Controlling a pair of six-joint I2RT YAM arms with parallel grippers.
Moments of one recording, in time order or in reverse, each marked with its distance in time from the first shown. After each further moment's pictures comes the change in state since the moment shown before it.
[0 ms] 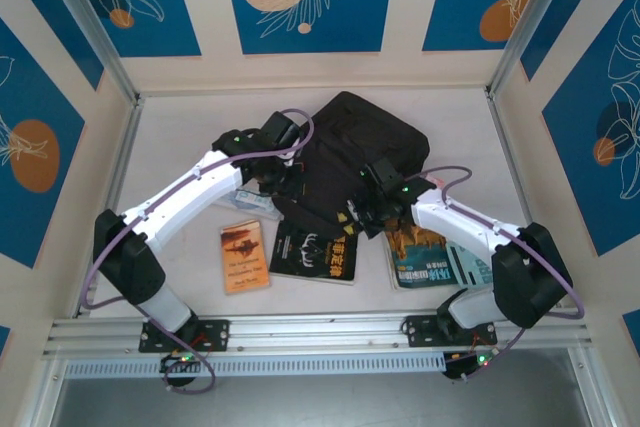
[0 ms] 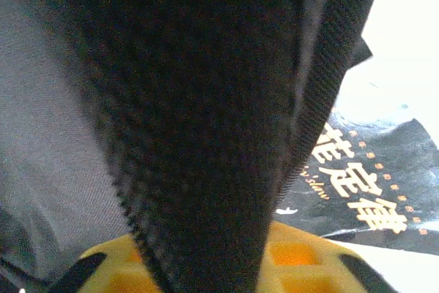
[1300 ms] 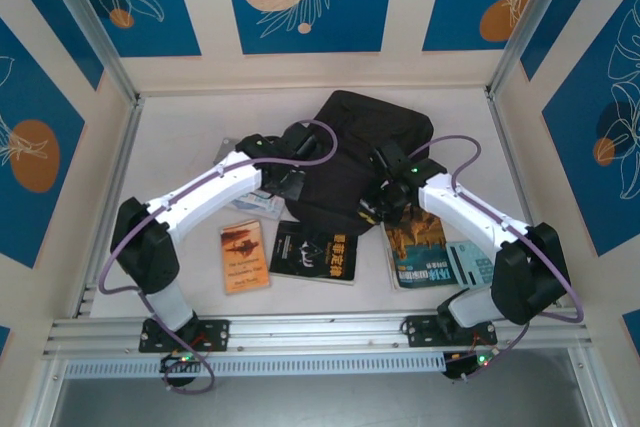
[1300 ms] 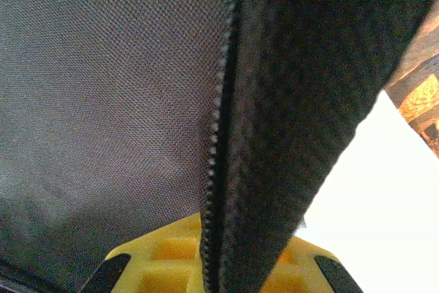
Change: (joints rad) left arm -0.058 0.100 0.016 -0.033 -0.387 0.225; right arm -0.092 0.016 0.142 -0.291 0.133 -0.452
